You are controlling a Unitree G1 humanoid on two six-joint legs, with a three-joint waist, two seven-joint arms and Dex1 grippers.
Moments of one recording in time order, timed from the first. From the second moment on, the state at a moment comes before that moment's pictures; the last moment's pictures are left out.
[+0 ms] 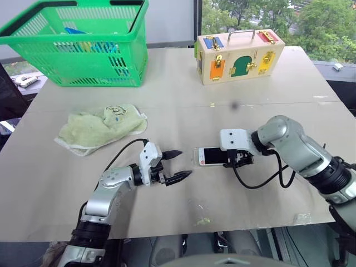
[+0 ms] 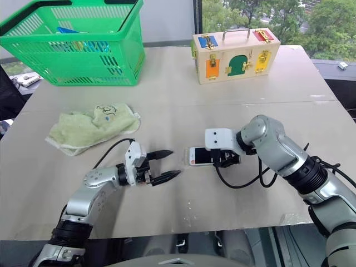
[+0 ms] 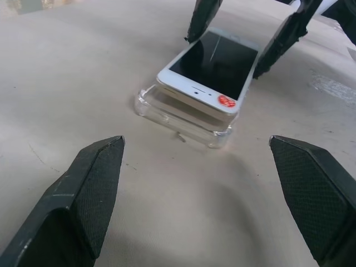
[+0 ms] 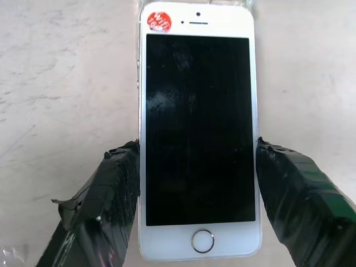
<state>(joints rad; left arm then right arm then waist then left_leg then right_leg) -0.11 0.49 -0.05 -0.03 -0.37 0.20 -1.06 -0.75 -0.71 0.61 -0.23 -0.12 0.69 1.23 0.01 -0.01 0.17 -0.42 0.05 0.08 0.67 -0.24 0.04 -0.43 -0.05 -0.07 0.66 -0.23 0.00</state>
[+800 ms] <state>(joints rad) -0.12 0.50 -0.05 -0.03 -0.38 0.20 -1.05 -0.73 -0.68 0.56 -0.26 -0.10 0.76 1.20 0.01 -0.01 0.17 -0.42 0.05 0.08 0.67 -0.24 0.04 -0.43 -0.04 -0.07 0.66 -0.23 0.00</state>
